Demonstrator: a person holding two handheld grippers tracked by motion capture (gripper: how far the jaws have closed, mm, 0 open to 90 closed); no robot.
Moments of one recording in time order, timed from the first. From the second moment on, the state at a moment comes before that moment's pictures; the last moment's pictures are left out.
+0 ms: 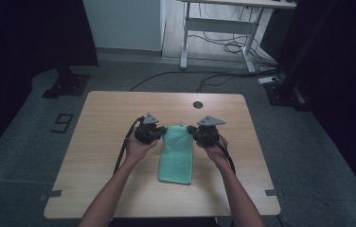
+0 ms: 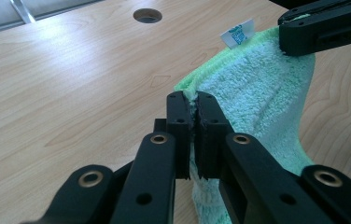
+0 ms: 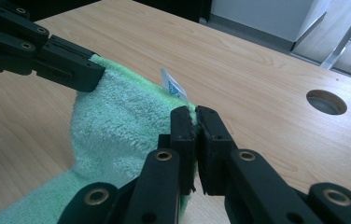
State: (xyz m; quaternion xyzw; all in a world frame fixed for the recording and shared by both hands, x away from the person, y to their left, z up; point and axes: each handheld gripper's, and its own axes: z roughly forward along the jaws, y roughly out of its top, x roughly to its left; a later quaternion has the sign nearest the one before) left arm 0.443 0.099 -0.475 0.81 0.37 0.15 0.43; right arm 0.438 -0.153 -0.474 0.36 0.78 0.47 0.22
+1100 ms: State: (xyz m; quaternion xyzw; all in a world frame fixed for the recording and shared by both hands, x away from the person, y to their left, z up) left arm 0.400 0.108 -0.475 0.83 0.33 0.16 0.42; right arm 0.394 -0.155 -0.488 0.33 0.79 0.47 0.19
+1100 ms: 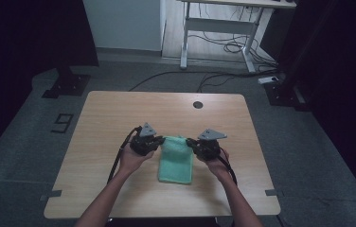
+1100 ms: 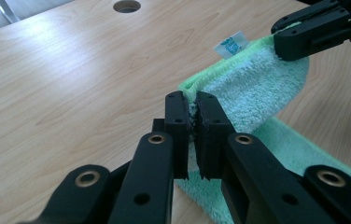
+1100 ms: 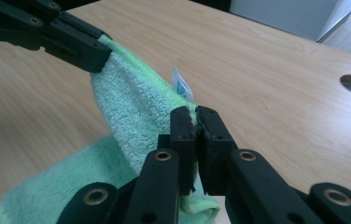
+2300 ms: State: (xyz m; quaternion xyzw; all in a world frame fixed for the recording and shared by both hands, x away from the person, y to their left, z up) left arm 0.354 0.110 -0.509 0.84 0.33 0.13 0.42; right arm 0.360 -0.162 -0.520 0.34 0.79 0.48 0.16
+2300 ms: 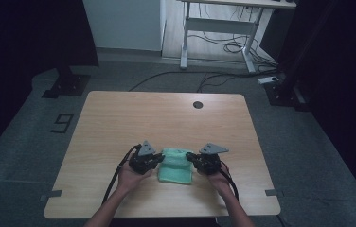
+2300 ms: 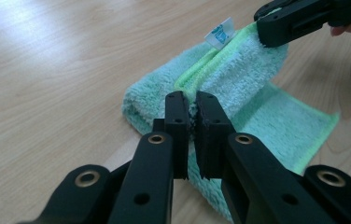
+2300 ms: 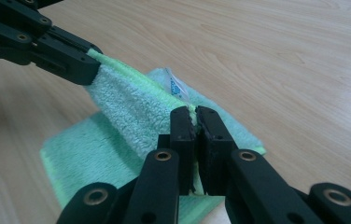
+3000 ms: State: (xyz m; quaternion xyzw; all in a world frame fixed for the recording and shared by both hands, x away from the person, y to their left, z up) left arm 0.314 0.110 -0.535 0.85 0.31 0.11 0.40; right arm 0.318 -0.172 -0.544 0.32 0.81 0.47 0.13
